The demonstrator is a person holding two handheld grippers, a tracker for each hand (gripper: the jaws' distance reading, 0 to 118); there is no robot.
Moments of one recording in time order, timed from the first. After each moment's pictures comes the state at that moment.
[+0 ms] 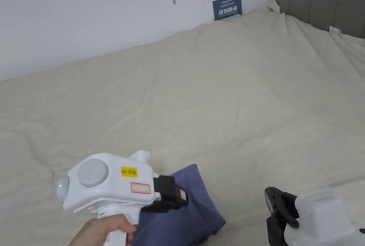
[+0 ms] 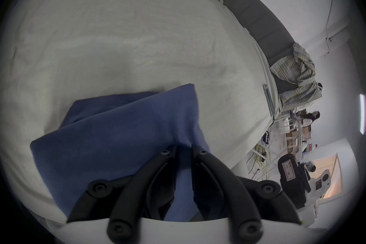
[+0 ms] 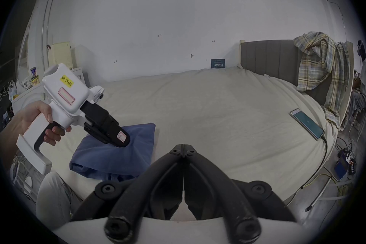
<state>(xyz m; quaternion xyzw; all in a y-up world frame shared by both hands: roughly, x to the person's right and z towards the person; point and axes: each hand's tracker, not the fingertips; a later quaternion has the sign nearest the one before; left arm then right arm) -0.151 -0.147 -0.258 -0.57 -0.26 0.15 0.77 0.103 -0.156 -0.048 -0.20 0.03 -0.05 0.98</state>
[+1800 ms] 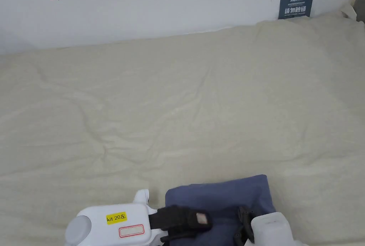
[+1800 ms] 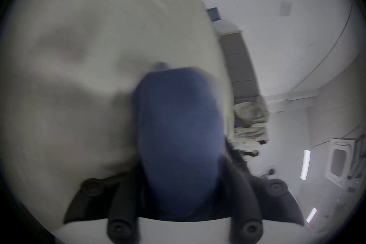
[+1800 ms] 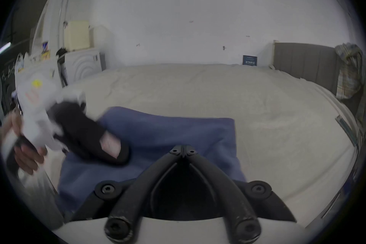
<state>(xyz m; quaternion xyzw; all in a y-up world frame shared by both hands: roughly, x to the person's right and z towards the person) -0.305 -0.243 -0.233 -0.51 -0.28 0.41 0.70 -0.035 -0.227 -0.134 -0.21 0.10 -0.02 0.97</state>
